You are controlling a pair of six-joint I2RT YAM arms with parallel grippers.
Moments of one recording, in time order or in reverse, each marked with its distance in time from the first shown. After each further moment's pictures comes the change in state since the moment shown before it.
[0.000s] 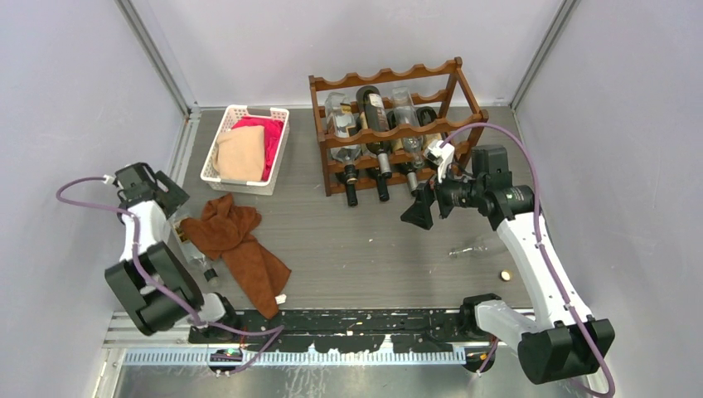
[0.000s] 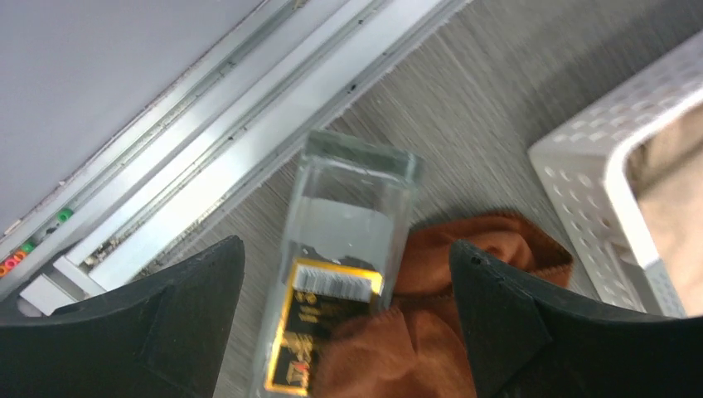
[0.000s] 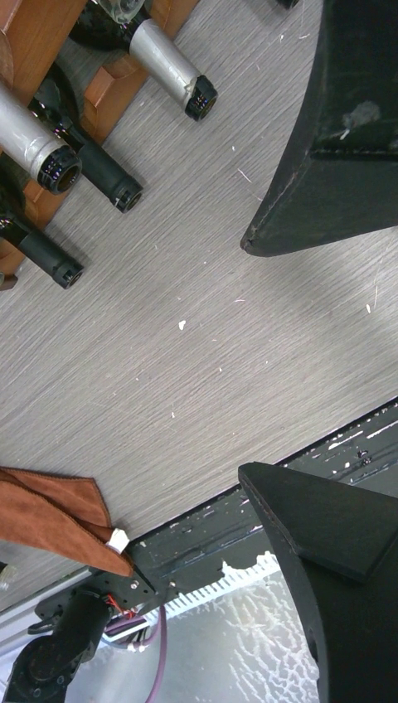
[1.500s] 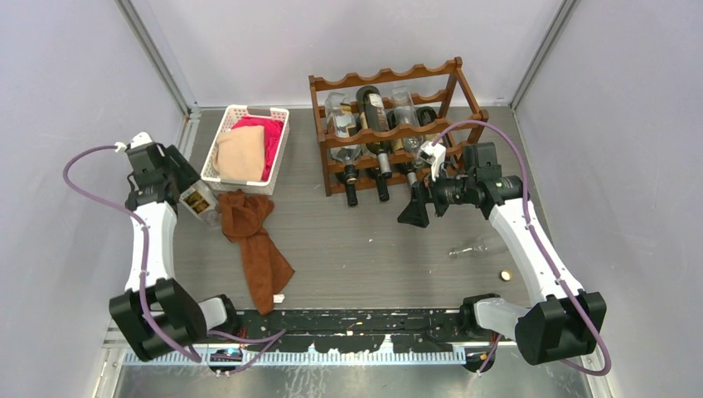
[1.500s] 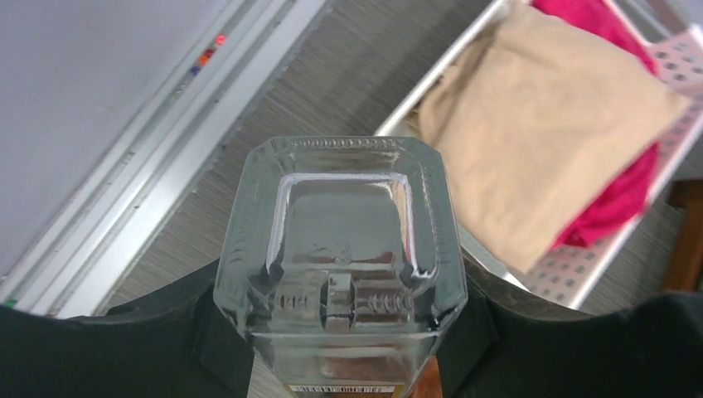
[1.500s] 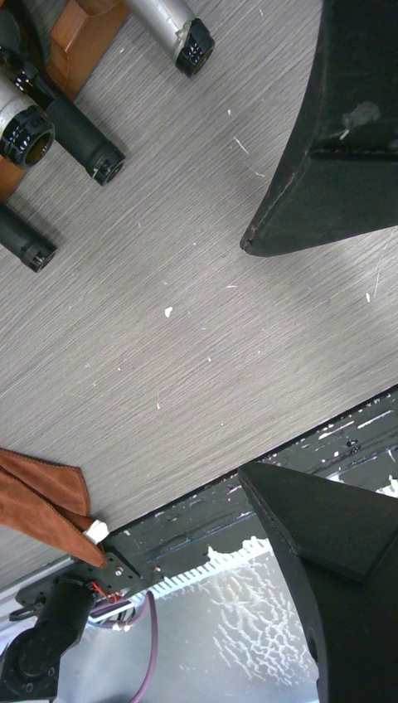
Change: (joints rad) left arm -0.161 -0.082 0.131 -0.013 0.050 0.023; right arm 0.010 0.114 -0.002 -0.008 -0.032 -0.017
